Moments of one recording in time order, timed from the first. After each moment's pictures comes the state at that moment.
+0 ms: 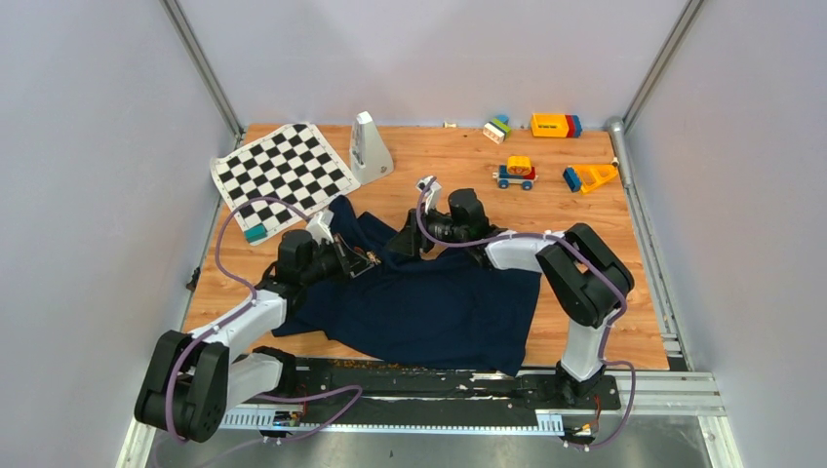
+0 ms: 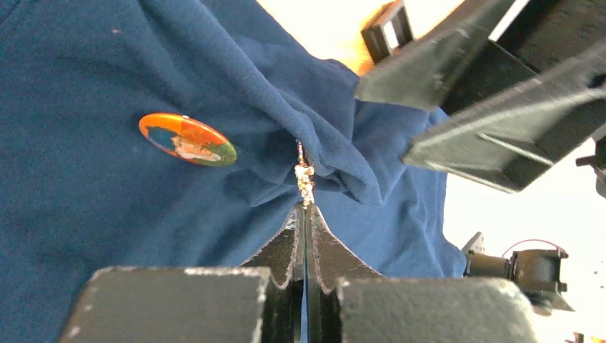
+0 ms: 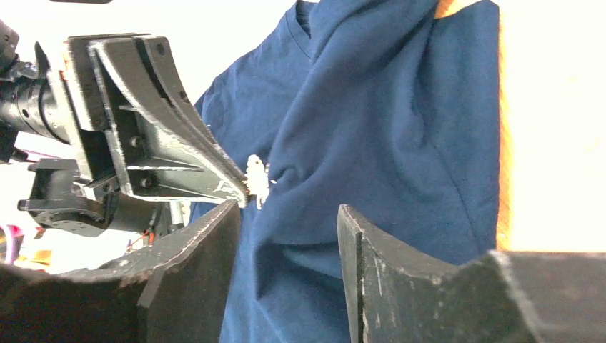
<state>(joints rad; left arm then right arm) -0.28 1.11 0.35 0.25 0.44 -0.69 0.67 1.83 0.96 0.58 -0.62 0.51</state>
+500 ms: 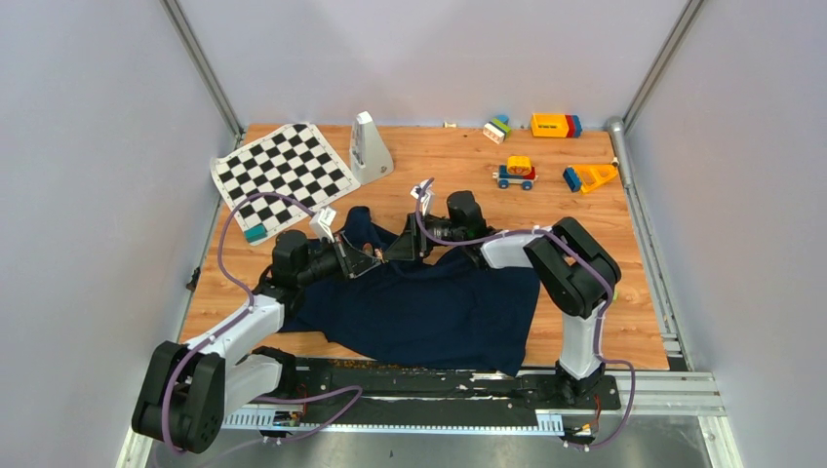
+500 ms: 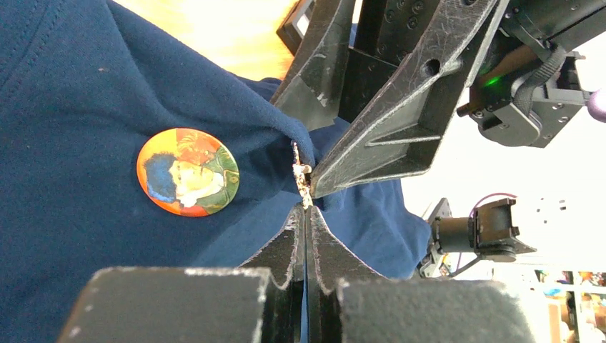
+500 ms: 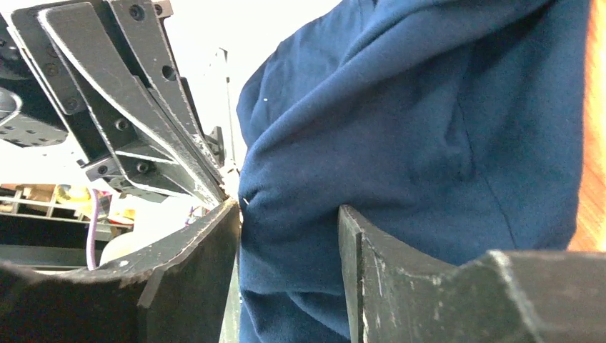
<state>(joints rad) -0.28 1.05 0.34 0.36 0.61 -0.68 0.64 1.93 0.97 0.67 -0.82 0.68</state>
